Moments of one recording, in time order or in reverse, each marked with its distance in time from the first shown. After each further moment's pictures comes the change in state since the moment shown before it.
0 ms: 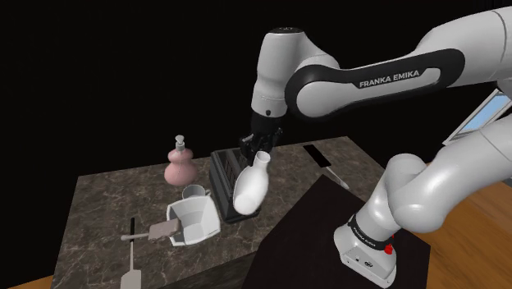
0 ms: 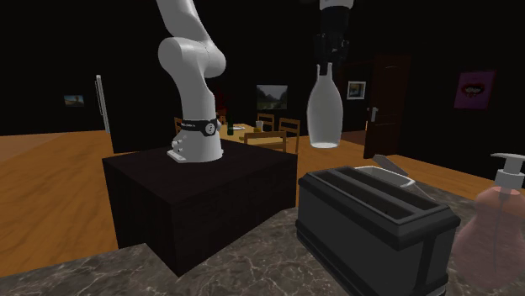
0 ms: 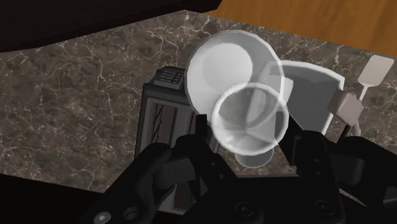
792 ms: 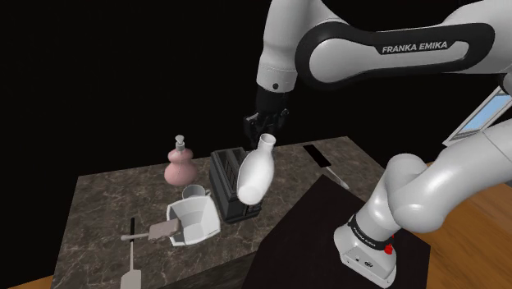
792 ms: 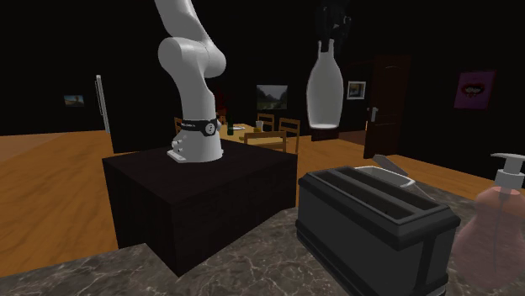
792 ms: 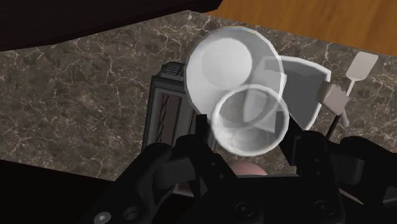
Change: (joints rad) arm -0.005 -0.037 -0.016 0.128 -0.006 -0.165 -0.007
